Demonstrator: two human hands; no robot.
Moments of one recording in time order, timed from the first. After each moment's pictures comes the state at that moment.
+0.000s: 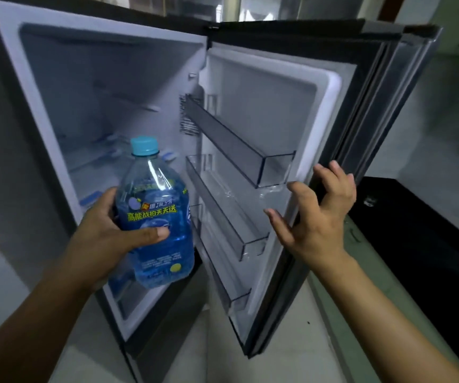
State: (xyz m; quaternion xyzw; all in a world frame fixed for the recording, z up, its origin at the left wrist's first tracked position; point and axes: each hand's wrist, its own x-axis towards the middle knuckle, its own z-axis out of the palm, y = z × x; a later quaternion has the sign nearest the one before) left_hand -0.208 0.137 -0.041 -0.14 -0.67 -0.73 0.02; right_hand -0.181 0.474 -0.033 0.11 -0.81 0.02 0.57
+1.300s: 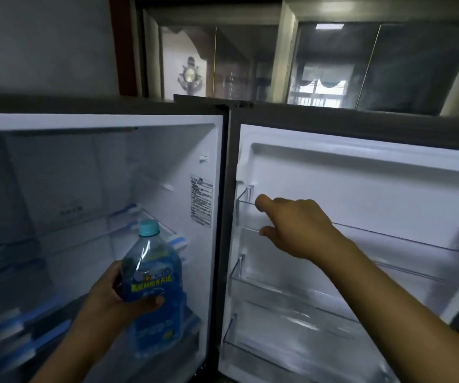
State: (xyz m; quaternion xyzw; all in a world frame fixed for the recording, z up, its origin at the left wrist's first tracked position) left_hand -0.431 0.229 -0.081 0.02 -0.71 -0.68 0.18; right_hand -0.521 0.553 0.066 0.28 -0.93 -0.07 0.23
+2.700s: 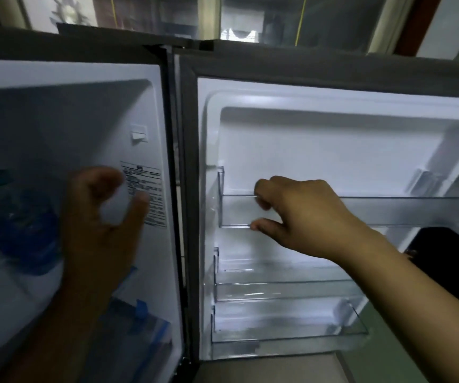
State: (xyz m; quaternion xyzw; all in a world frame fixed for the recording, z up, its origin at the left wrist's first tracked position) left_hand -0.571 0.274 0.017 -0.19 -0.71 -0.56 0.39; right_hand -0.519 0.549 0.071 0.17 -0.97 -0.02 0.20
